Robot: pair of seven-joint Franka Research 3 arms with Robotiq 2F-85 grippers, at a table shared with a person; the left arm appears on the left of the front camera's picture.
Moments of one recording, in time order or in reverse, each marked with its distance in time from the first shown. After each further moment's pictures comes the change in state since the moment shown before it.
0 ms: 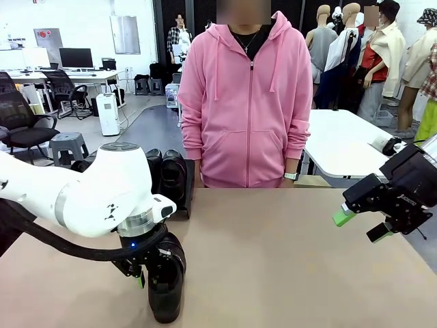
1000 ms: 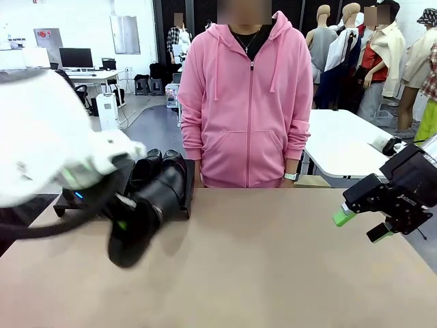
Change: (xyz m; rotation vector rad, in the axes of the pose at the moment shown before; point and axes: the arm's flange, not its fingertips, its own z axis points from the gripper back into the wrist) left arm -0.046 0.060 0.167 -0.028 -0.388 -0.234; right arm 0.000 0.000 0.000 0.000 0.000 0.000
